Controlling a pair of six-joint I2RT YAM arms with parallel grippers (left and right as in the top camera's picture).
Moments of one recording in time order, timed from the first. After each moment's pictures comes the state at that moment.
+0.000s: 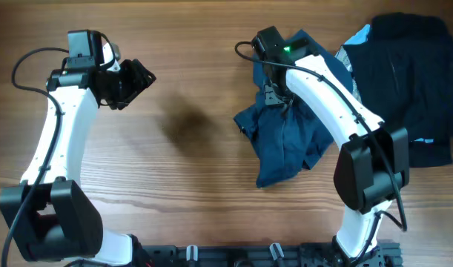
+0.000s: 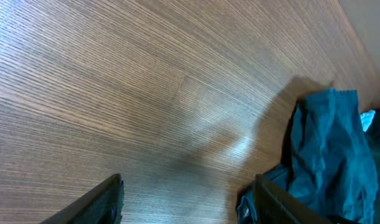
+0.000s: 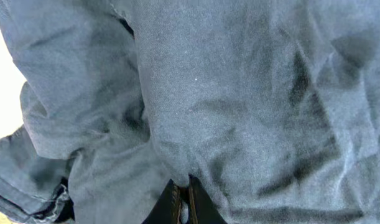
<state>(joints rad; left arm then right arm) 0.08 1.67 1.33 -0.76 0.38 -0.54 0.42 2.01 1.70 -1.22 0.29 0.36</state>
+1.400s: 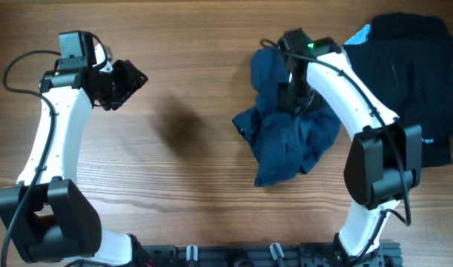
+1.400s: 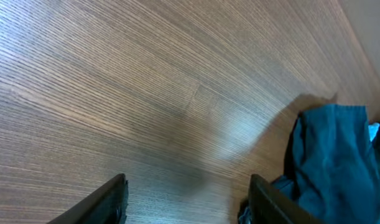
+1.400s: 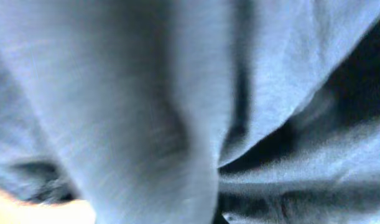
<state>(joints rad) 0.12 1.67 1.33 -0.77 0.36 -0.53 0.30 2.00 1.67 -1.24 0.04 0.37</state>
